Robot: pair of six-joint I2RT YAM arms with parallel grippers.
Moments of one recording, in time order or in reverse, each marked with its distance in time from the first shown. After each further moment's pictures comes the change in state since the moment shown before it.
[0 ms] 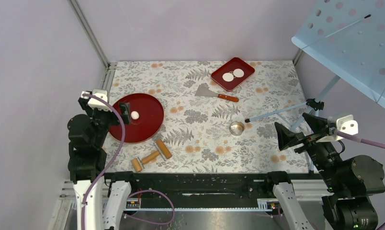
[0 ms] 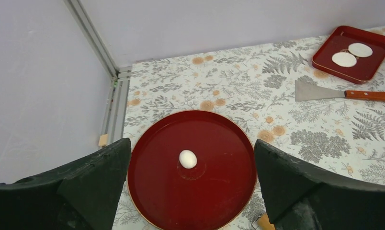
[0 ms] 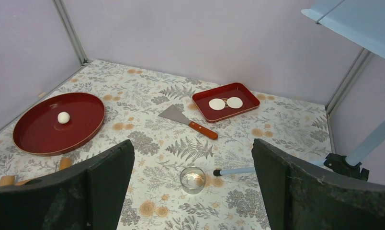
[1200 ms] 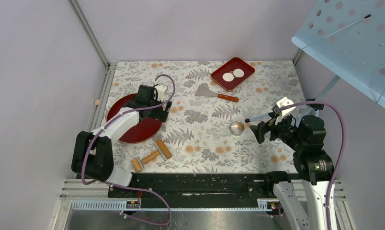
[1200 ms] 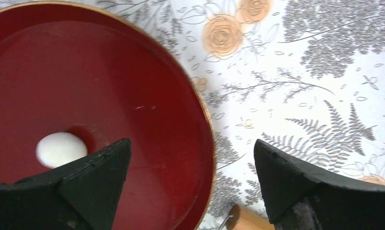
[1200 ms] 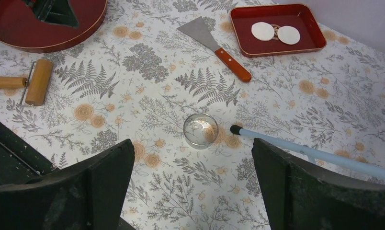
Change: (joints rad) left arm -0.348 0.910 -0.061 0.186 -0.110 -0.002; right arm 0.000 0.068 -0.493 0.154 -0.220 -0.236
